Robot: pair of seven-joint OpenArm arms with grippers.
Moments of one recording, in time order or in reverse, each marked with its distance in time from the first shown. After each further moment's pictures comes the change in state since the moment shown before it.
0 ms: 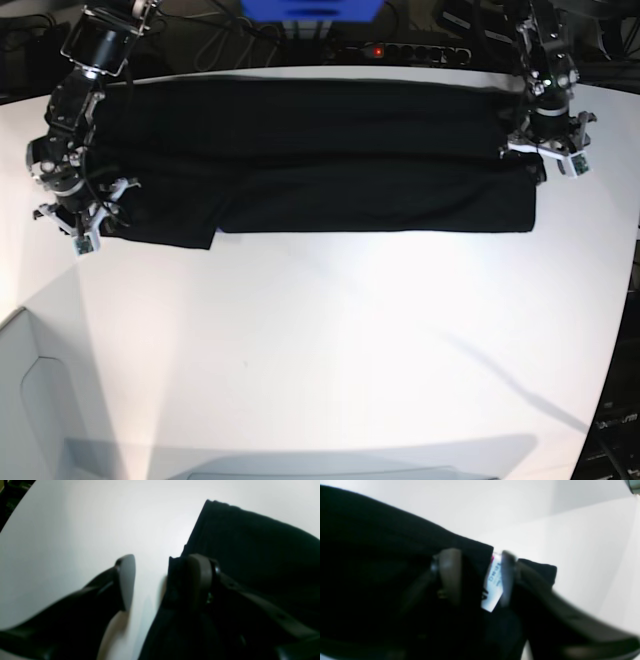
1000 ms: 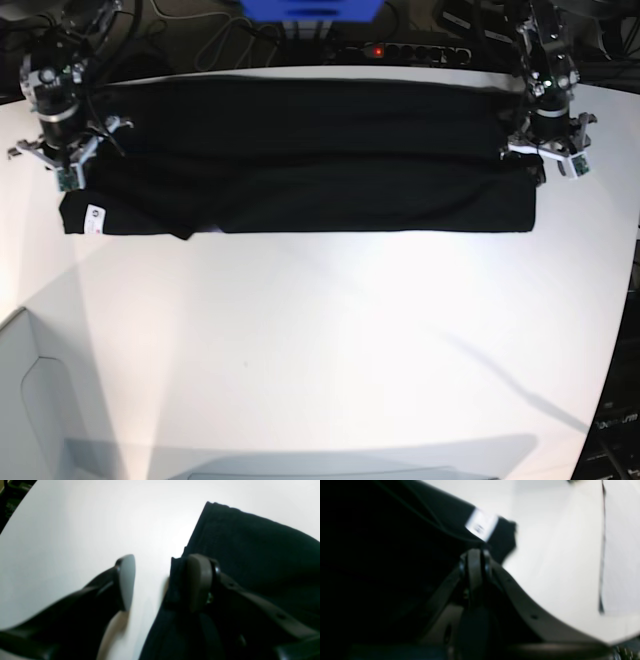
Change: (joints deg) left arm -0.1 0.0 0.0 0.0 0.0 0.0 0.0; right arm -20.5 -8.3 8.9 29.7 0.1 0.0 0.2
